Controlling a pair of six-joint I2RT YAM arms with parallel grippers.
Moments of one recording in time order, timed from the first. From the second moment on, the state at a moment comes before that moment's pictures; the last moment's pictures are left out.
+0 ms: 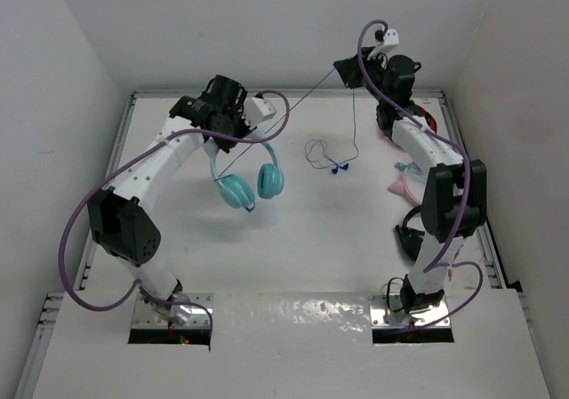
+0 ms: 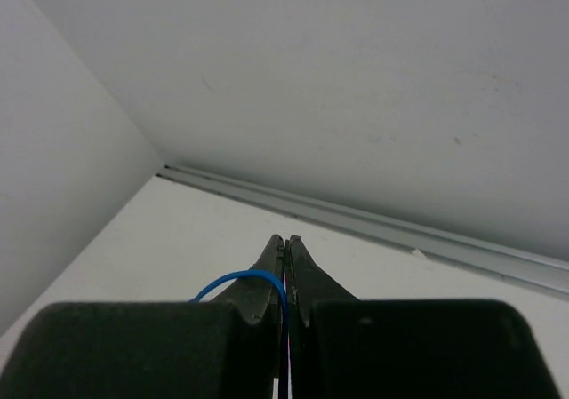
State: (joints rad) left arm -0.40 1.68 1.68 -1.00 0.04 0.60; right arm 0.15 1.87 1.48 0.49 -0.38 0.36
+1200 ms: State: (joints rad) left arm -0.44 1.72 1.60 -0.78 -0.39 0.37; right arm 0.18 1.71 1.57 0.01 -0.41 0.10
